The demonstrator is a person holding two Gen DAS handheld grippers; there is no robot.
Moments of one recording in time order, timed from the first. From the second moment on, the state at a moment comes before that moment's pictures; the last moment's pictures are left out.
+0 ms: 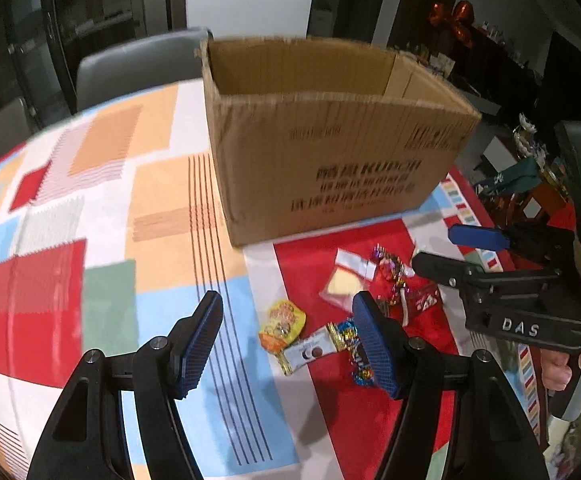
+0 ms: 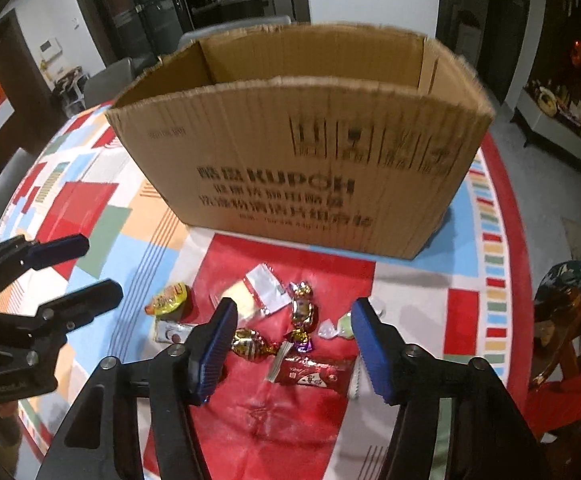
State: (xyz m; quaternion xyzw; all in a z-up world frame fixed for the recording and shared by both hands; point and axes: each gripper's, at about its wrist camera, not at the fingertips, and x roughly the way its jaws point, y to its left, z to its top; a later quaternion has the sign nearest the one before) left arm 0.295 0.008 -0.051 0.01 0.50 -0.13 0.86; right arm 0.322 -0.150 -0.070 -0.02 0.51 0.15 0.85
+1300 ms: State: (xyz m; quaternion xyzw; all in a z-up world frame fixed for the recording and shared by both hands) left arm 0.332 0.002 -0.119 -0.02 0.59 -0.11 0.80; right arm 0.361 -0.121 -0.142 -0.01 0.58 0.14 0.80
